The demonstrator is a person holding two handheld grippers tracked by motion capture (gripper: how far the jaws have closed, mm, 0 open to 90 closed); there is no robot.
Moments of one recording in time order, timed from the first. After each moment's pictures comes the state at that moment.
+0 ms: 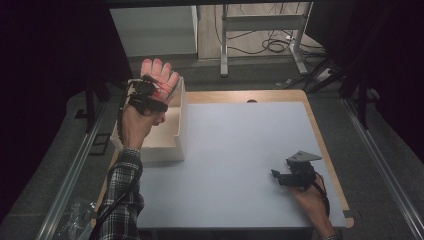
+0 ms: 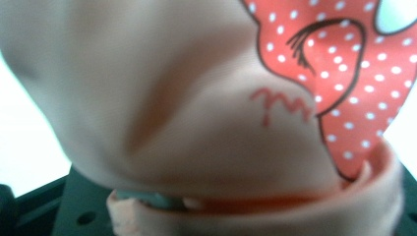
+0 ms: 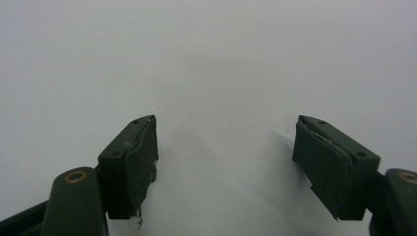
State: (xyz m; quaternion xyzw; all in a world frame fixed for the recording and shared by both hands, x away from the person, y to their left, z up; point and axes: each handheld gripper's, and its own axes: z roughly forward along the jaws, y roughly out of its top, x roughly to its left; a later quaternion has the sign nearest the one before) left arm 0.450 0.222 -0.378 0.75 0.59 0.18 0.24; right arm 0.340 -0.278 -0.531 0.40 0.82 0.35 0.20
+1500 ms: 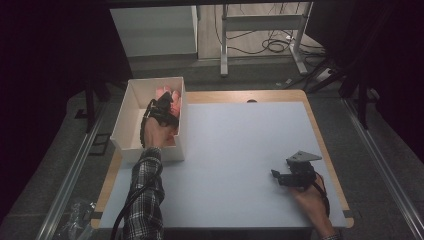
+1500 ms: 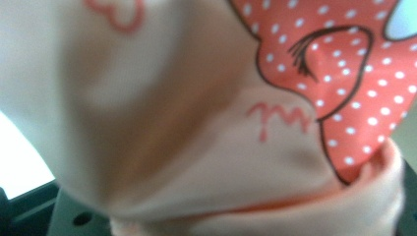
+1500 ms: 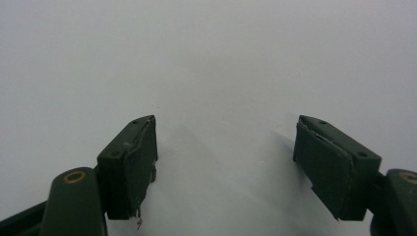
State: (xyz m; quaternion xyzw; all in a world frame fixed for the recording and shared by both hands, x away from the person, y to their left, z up) left arm 0.514 0.195 -0.490 0.76 0.64 0.08 0.12; right arm 0.340 -0.278 -0.531 0.40 0.82 0.35 0.20
